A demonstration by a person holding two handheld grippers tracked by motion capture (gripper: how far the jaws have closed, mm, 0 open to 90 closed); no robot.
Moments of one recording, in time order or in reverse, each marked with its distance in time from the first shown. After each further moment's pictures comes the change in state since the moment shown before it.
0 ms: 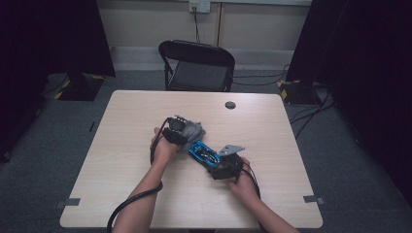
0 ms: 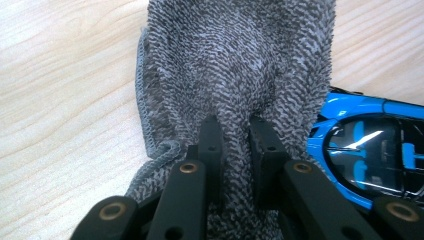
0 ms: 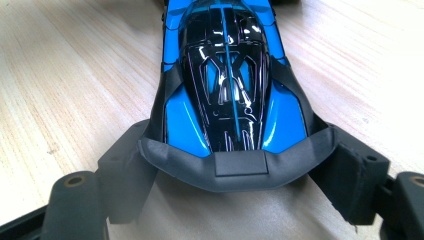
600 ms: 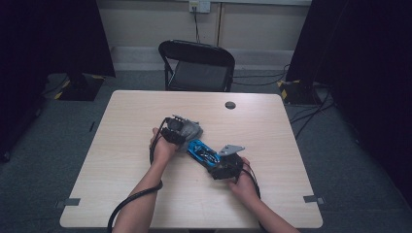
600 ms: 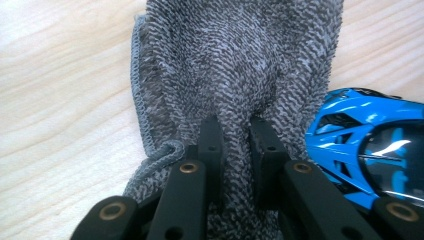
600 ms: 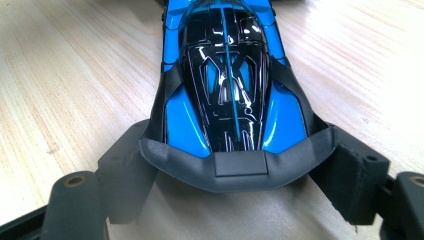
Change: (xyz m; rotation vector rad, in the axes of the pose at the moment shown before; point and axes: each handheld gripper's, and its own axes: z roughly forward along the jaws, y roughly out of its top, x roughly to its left) left arm 0.007 -0.002 0.007 0.003 0.035 -0.017; right arm 0.000 0.000 0.000 0.000 0.000 -0.001
